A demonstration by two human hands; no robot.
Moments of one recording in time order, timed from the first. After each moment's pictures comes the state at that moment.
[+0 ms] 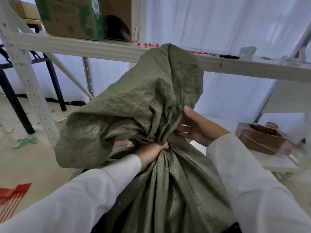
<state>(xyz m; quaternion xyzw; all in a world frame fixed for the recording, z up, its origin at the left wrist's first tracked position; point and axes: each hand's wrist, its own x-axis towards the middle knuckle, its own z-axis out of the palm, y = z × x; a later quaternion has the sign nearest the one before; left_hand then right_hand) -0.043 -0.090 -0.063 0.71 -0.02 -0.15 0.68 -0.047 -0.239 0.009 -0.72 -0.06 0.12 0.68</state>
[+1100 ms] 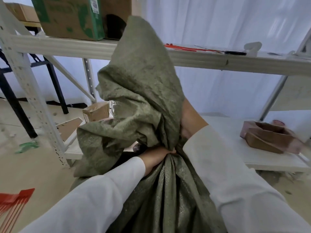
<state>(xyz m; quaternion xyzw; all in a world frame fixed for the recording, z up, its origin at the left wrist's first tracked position) -0.026 -0.090 -0.074 0.70 -0.02 -0.24 0.67 -0.029 -0.163 0.035 -0.62 -0.04 -0.06 0.78</state>
